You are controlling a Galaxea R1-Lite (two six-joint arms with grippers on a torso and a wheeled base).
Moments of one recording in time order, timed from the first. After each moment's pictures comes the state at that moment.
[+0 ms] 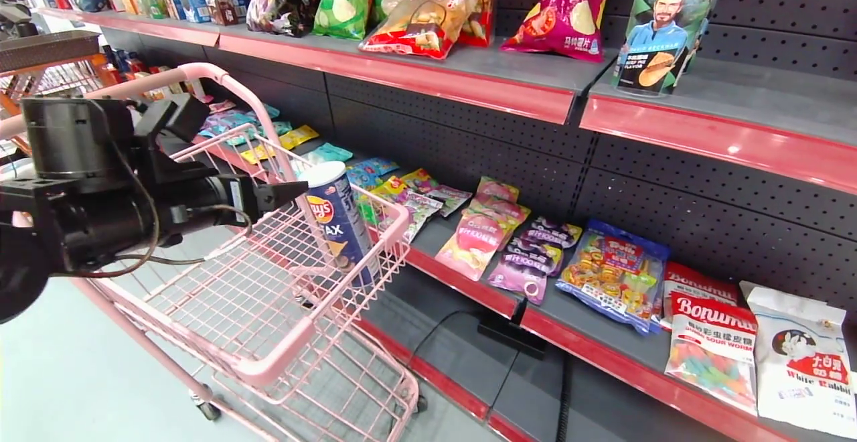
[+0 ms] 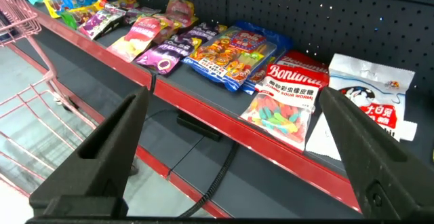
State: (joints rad) left arm -0.17 1.60 -0.85 -0.47 -0.25 -0.08; right arm 0.00 0.00 0.00 0.00 0.00 -0.01
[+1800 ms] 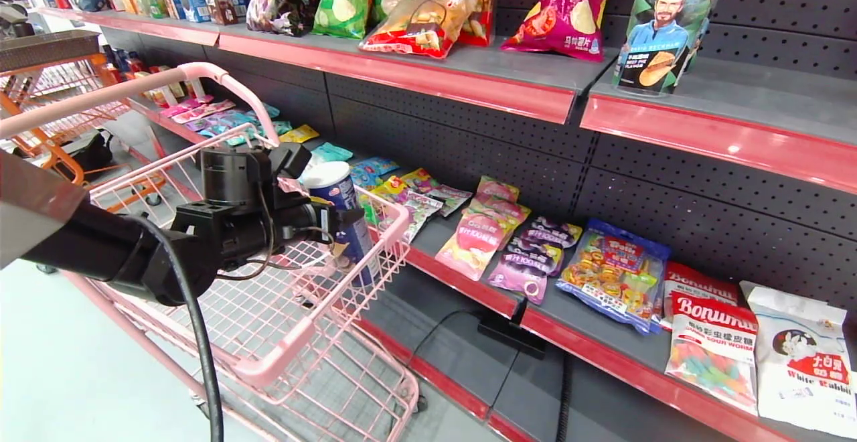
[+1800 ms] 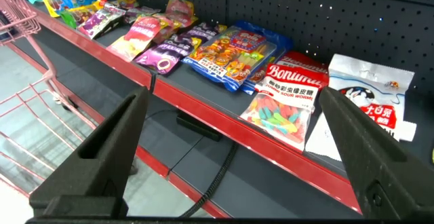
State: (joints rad) left arm -0.27 1.98 -0.95 -0.69 -0.25 -0.06; right arm 0.00 0.00 0.00 0.00 0.00 -0.02
